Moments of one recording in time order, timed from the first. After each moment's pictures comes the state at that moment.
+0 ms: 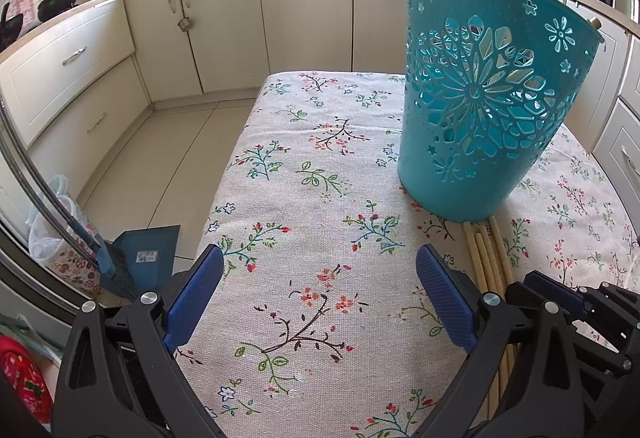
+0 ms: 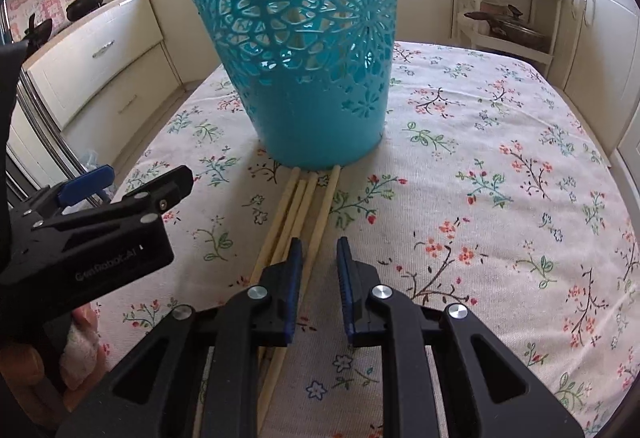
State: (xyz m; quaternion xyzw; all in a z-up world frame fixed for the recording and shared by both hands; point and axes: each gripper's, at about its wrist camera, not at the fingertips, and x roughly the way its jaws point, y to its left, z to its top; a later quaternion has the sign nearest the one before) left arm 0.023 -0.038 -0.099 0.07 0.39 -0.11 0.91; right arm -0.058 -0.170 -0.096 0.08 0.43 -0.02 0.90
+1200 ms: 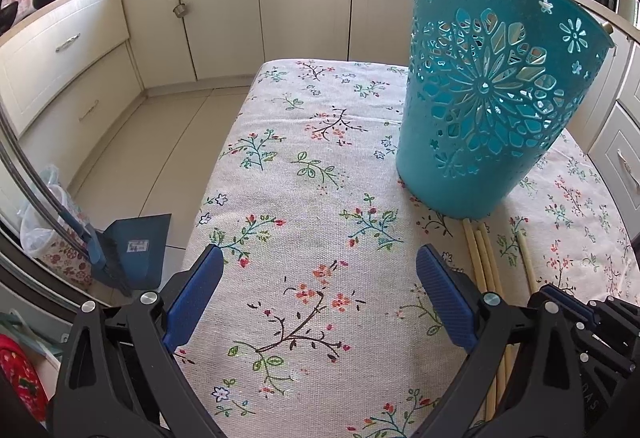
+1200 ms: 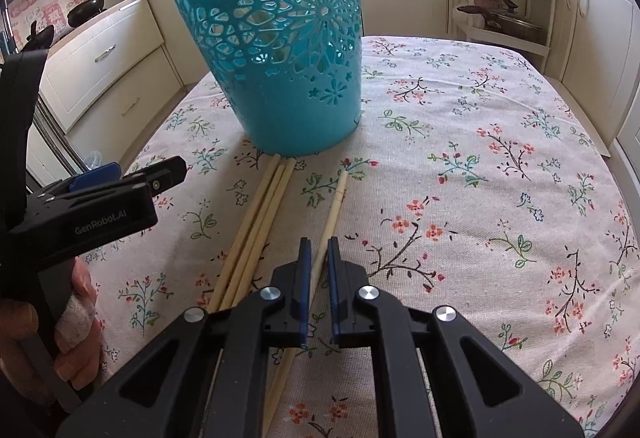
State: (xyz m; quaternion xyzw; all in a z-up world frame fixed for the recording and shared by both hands) left arm 0.031 -0.037 -0.105 0.05 0.41 -0.12 0.90; right arm -0.076 -0.187 -0.098 0.10 0.43 -0.02 0.90
